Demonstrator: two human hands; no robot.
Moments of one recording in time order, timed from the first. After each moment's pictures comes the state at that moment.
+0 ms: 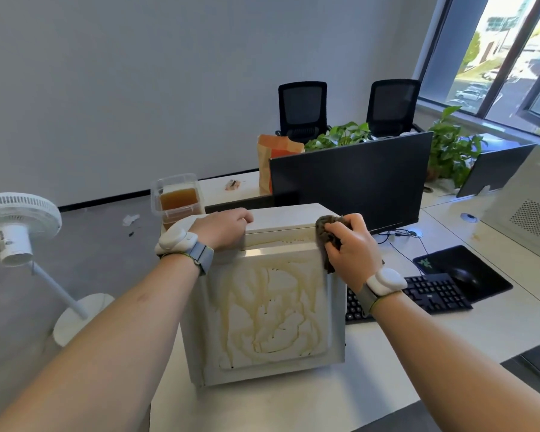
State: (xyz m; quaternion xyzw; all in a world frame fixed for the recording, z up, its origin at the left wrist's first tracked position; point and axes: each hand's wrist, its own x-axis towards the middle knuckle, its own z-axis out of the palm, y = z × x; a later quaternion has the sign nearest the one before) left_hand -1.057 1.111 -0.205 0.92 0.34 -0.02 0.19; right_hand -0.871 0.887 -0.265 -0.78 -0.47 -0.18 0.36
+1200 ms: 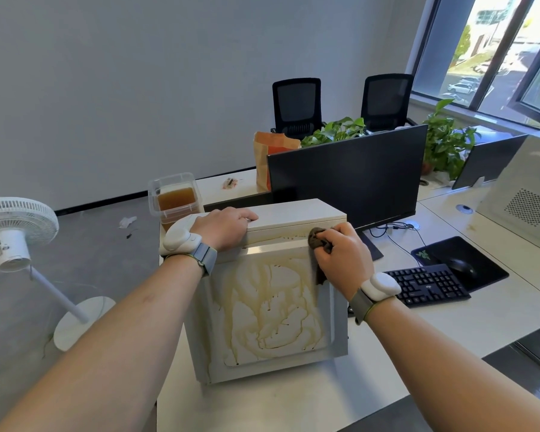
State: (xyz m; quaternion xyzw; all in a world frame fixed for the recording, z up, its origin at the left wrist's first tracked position) left_hand -1.063 1.104 -0.208 0.93 0.34 0.00 0.16; right_hand -0.908 0.886 -0.269 -0.83 -0.41 -0.09 0.35
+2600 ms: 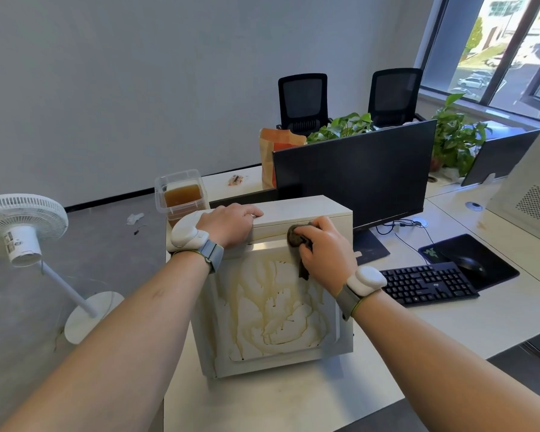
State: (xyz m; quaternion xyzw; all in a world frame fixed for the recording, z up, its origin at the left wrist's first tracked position) left_hand -1.063 1.106 -0.211 0.93 0.34 0.01 0.14; right_hand -0.937 0.908 -0.254 -0.81 -0.49 -0.07 0.32
